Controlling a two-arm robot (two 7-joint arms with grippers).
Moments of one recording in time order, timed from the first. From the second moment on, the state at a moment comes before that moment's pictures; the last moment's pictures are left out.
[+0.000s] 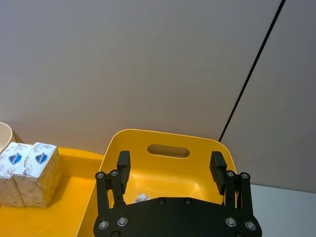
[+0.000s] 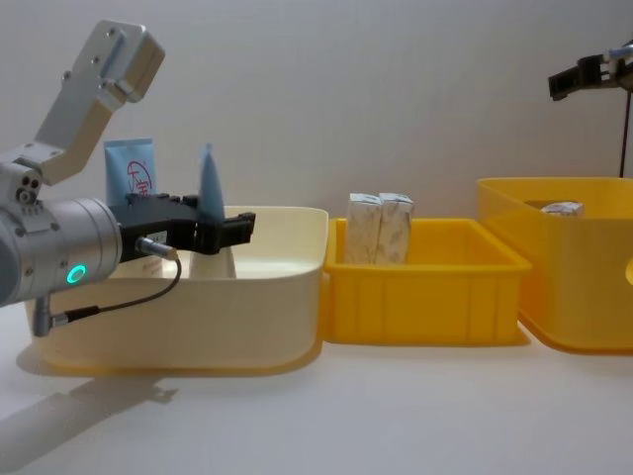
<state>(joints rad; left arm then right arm) -0.48 0.30 0.40 -1.31 -0.25 0.09 -0.21 0.84 0.16 -0.19 -1.15 0.09 0.64 0.01</state>
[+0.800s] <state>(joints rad) -0.49 0.30 0.40 -1.30 -0.25 0.09 -0.22 0.84 0.16 -0.19 -1.15 0.09 0.64 0.01</state>
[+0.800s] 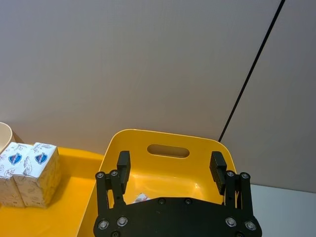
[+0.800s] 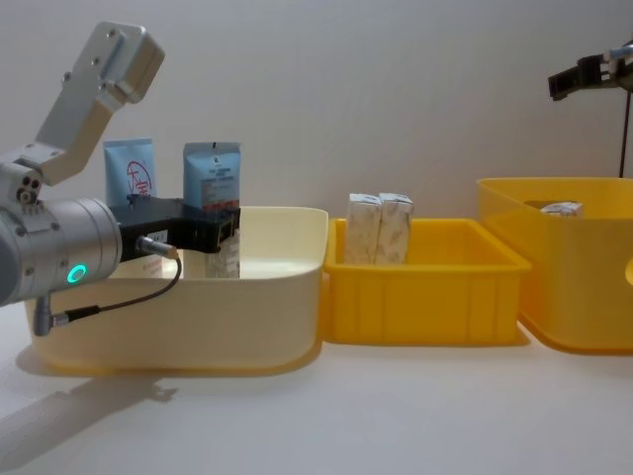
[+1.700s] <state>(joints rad) -0.49 0.30 0.40 -1.29 -0.25 0.09 -0.22 0.84 0.16 -0.19 -1.15 0.09 0.64 0.01</state>
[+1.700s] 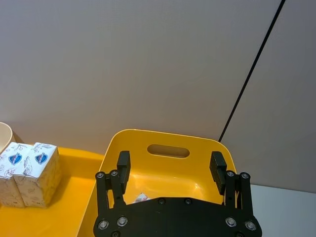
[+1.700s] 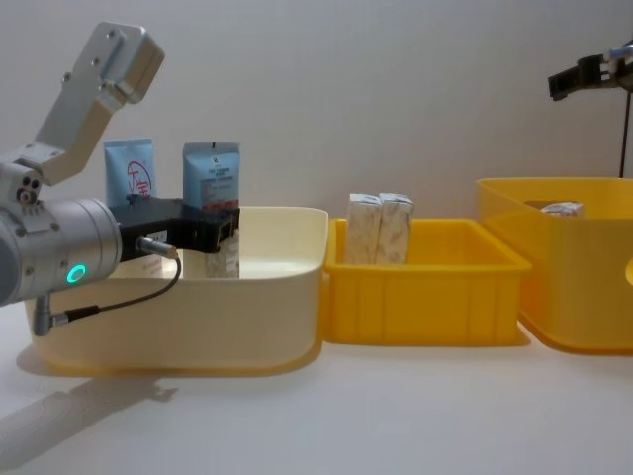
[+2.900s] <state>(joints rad) -0.47 0.31 0.36 -1.55 -0.19 0.05 -0.16 0.84 0.16 -0.19 -1.14 0.09 0.64 0.01</state>
